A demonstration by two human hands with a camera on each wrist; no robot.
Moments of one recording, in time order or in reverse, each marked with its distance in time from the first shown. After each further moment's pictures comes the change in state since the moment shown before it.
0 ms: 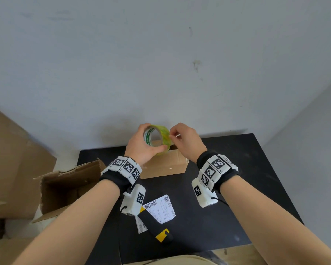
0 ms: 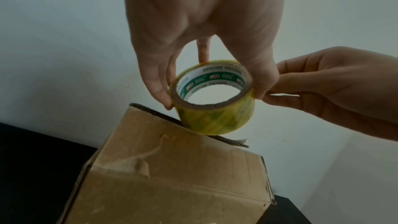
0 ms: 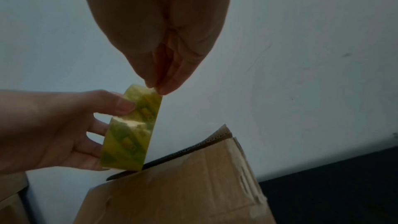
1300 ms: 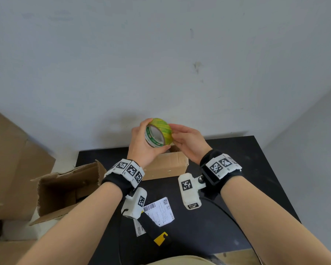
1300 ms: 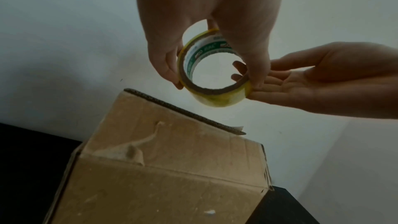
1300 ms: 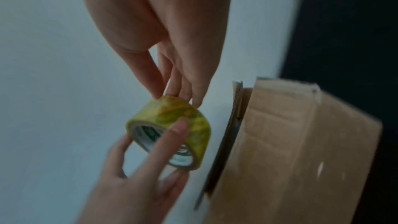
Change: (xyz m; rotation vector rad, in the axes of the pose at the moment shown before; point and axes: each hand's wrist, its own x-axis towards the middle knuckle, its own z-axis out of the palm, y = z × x) left_hand 0.009 -0.005 0.015 -0.111 0.126 0.172; right_hand 0.011 0.002 -0.001 1.205 -0.066 0.461
